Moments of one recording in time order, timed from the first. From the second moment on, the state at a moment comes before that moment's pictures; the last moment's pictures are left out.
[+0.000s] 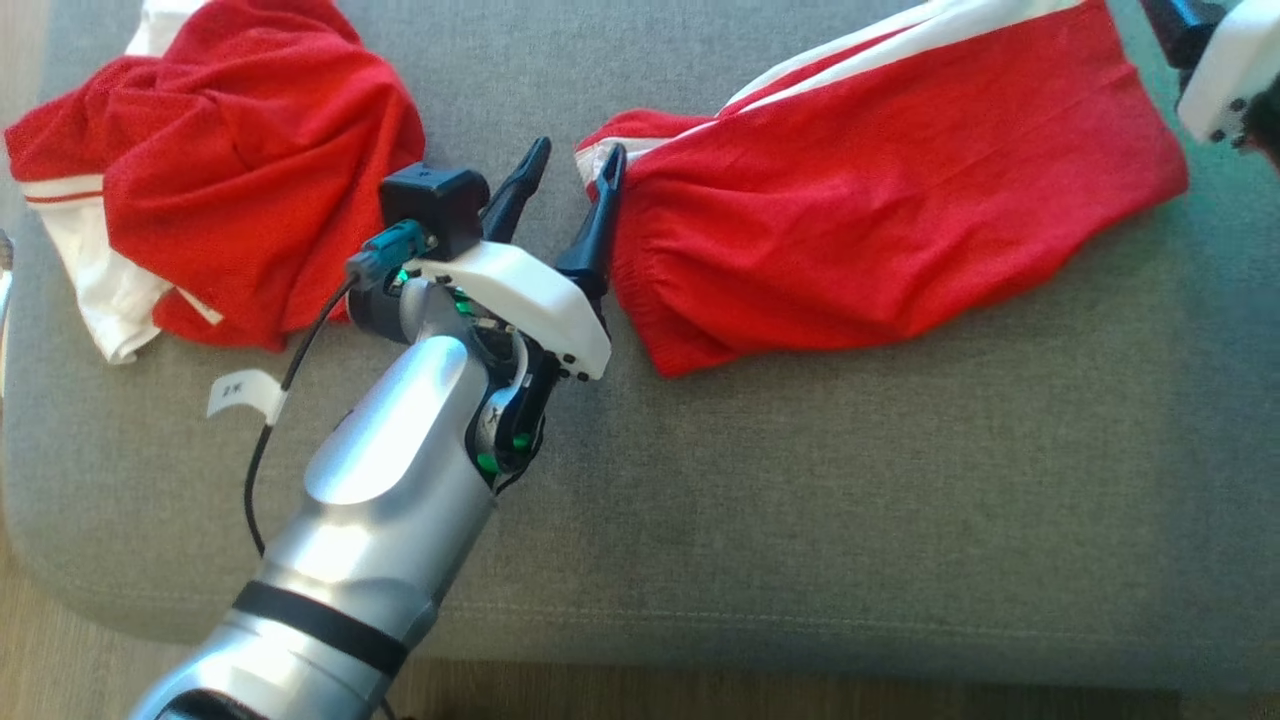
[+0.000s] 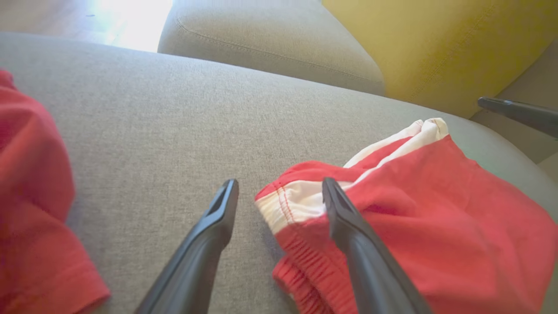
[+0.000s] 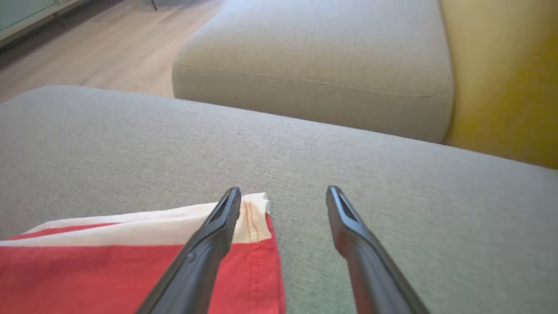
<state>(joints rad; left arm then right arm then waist) -0.73 0.04 -0.66 0.61 -0.67 0.03 -0.21 -1.27 -0.52 0.99 1.06 1.01 0.13 -0.10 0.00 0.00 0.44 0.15</state>
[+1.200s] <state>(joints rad) 0.04 0.09 -0.24 0.02 -0.21 0.15 -0.26 -0.11 -0.12 -0.06 0.21 0.13 0.13 -0.26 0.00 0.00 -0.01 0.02</state>
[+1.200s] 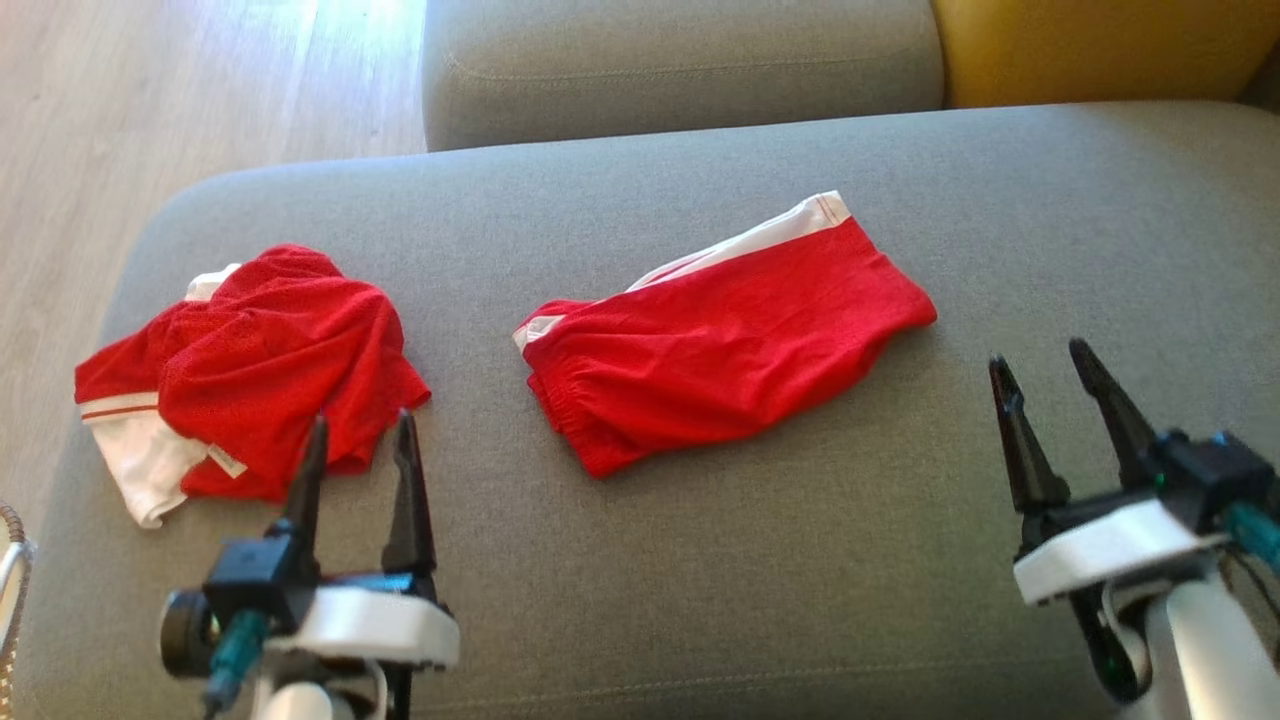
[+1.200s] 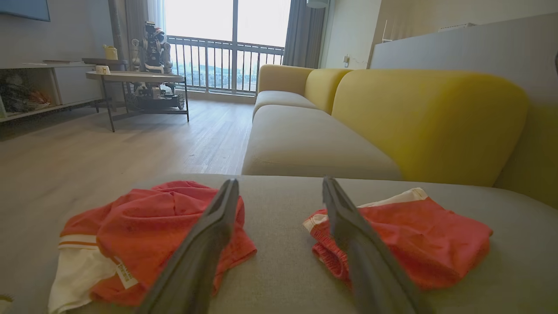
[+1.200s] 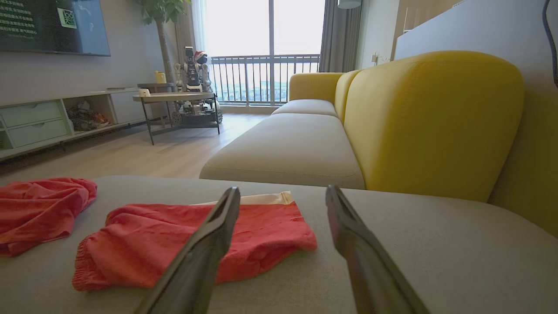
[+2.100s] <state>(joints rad) 0.10 0.06 -0.23 0.03 -0.19 0.08 -0.26 -0.04 -0.06 -0.10 0.26 0.26 0.13 -0.25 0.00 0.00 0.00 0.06</state>
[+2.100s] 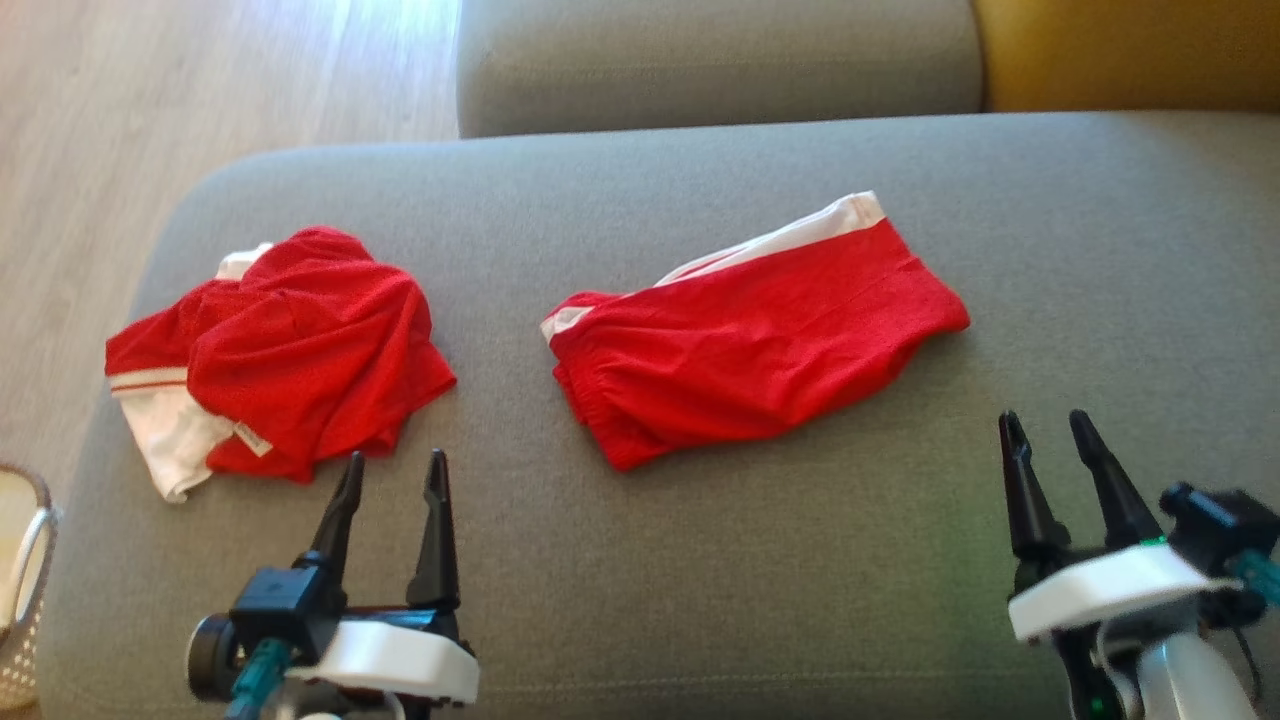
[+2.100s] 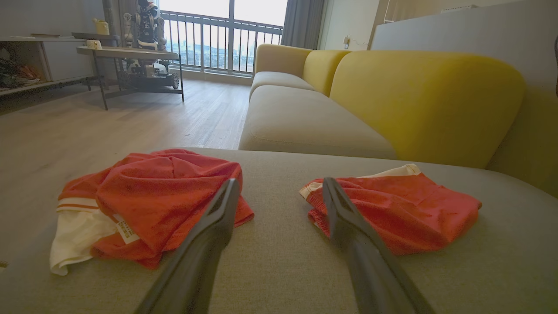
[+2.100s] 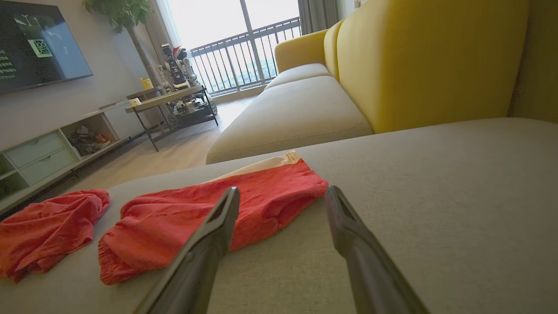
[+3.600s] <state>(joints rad) -0.10 0.05 -0.39 0.02 -0.28 0.18 -0.26 -0.80 -0.12 -0.54 0.98 0.52 0.13 0.28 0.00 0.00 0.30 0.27</state>
